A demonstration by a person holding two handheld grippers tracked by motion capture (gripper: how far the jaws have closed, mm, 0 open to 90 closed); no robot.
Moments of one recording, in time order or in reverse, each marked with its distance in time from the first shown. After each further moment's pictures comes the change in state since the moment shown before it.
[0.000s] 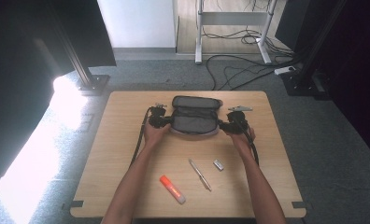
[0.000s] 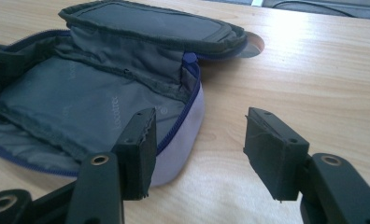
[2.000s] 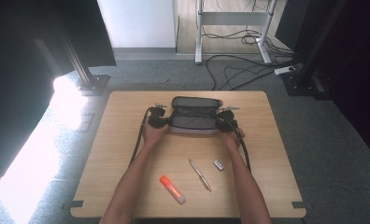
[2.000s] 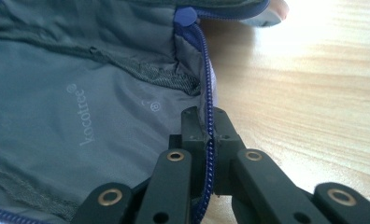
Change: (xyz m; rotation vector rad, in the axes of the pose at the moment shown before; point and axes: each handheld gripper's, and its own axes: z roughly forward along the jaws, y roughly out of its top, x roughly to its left) left arm 0.003 -0.001 -0.002 0.029 -0.004 0.017; right arm 0.011 -0.005 0.055 0.089 -0.056 0.042
